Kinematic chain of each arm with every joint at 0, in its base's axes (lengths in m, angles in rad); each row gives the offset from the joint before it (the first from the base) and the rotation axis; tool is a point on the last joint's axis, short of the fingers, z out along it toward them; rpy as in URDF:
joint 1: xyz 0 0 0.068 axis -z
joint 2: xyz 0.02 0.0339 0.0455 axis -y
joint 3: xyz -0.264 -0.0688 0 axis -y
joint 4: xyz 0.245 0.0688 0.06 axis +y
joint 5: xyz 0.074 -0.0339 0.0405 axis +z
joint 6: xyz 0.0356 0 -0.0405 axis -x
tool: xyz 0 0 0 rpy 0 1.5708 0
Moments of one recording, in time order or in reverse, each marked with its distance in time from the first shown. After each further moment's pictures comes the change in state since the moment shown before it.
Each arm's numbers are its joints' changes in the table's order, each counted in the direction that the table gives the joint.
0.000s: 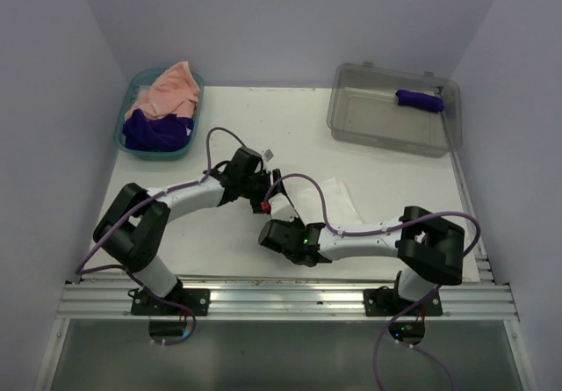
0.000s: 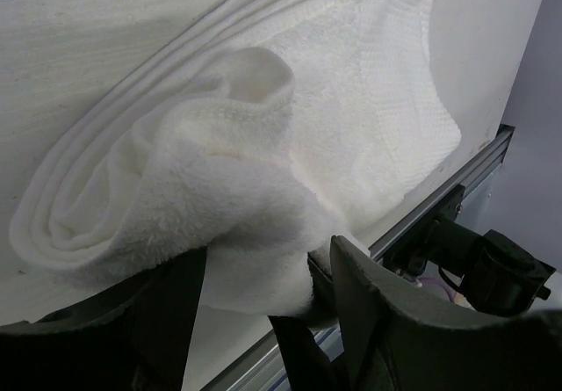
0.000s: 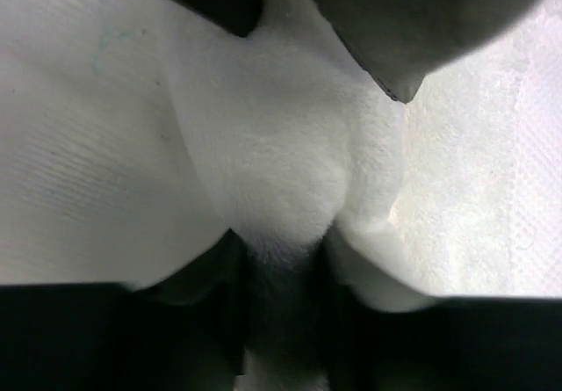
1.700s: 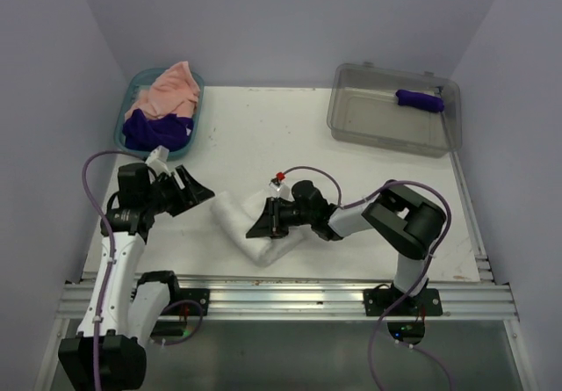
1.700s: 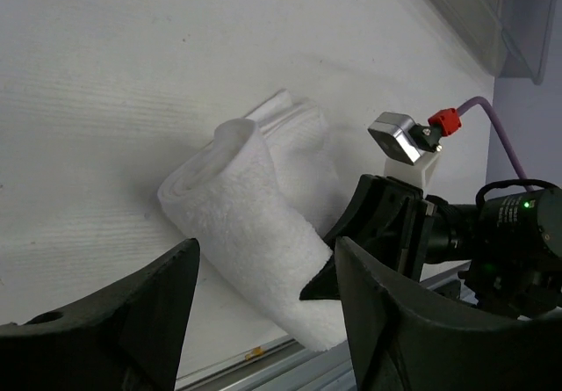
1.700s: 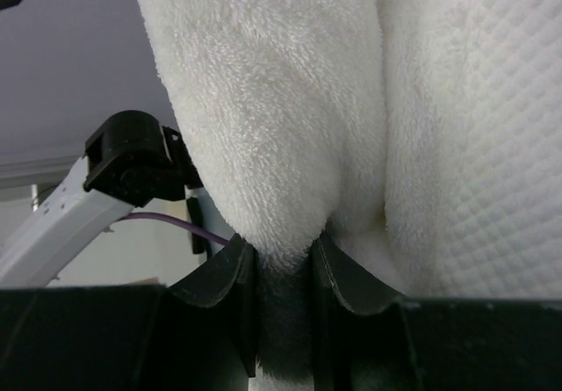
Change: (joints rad) left arm -0.715 0.838 -0.199 0.482 -0.102 -0.304; right arm 0.369 -0.169 -0.185 -1.041 1.235 -0.557
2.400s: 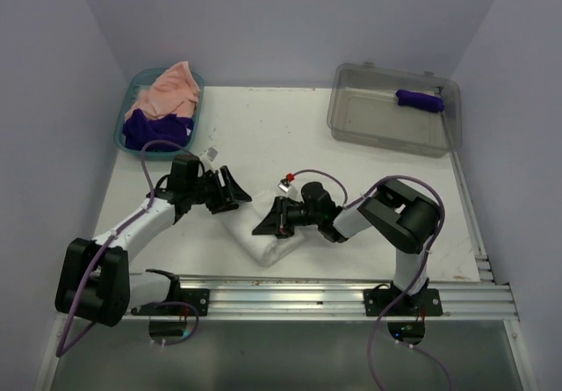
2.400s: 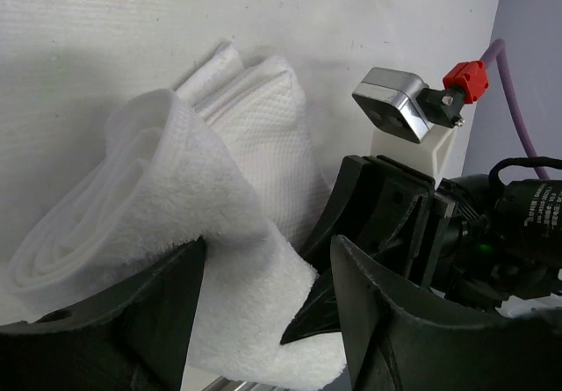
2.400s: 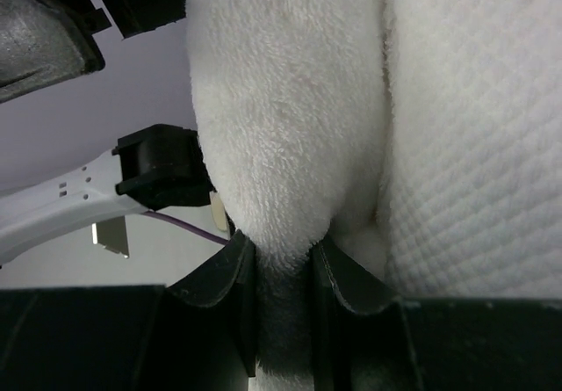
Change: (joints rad) left arm 0.349 -0.414 -0.086 -0.441 -0.002 0.198; right arm 0.070 -0.065 -0.086 -0.222 0.077 -0.153
